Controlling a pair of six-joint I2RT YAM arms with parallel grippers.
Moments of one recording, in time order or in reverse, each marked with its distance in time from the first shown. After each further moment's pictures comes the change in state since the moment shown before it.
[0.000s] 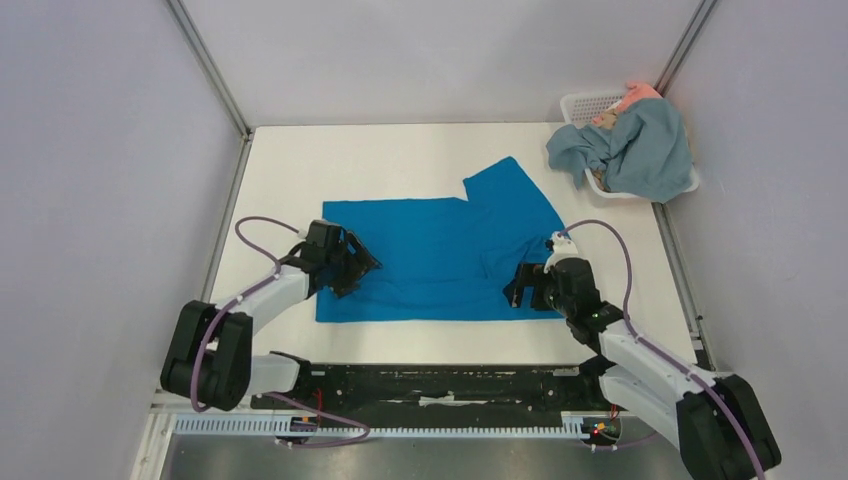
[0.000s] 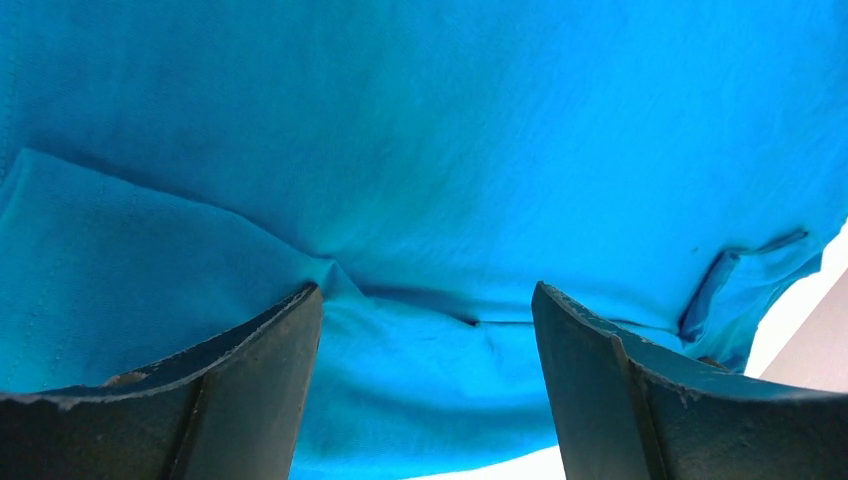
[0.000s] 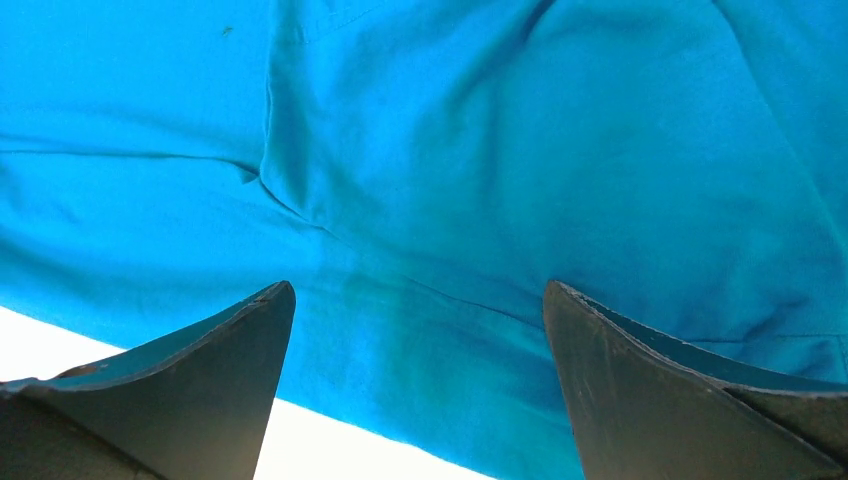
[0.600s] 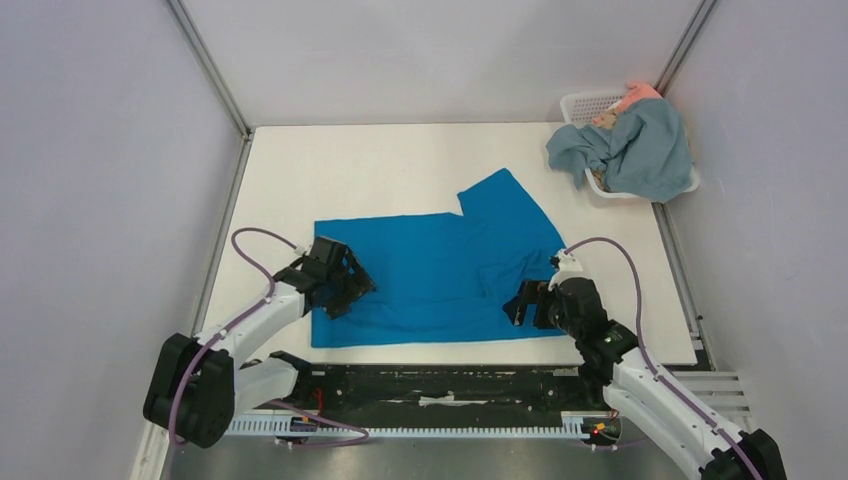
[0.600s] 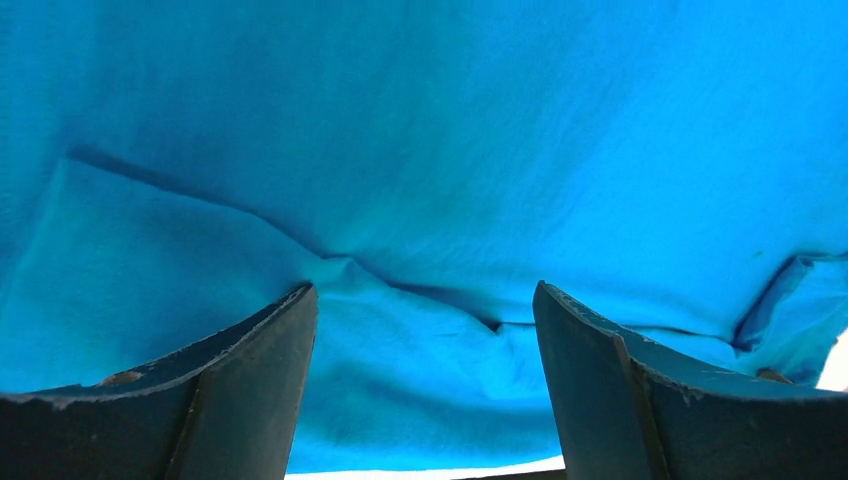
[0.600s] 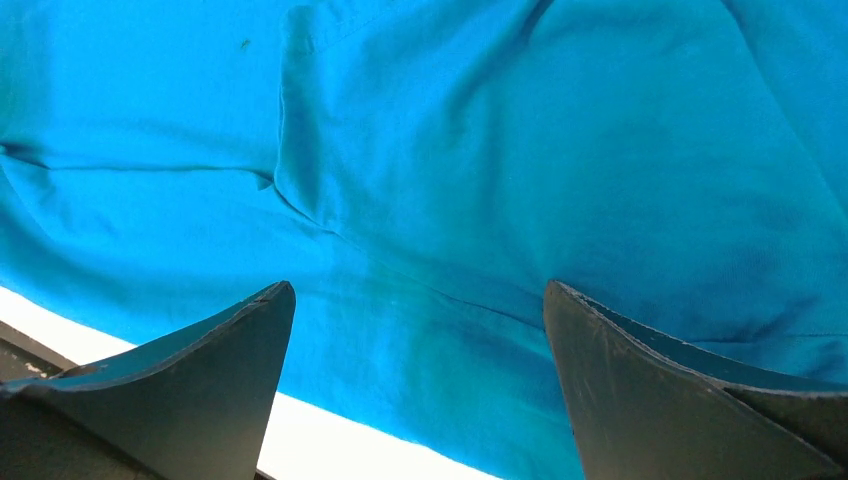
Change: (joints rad) left arm -0.118 -0.209 -0.073 -0.229 -0.107 -0.045; right arm 0.101 -0.368 -0.097 -0.239 0.003 0.108
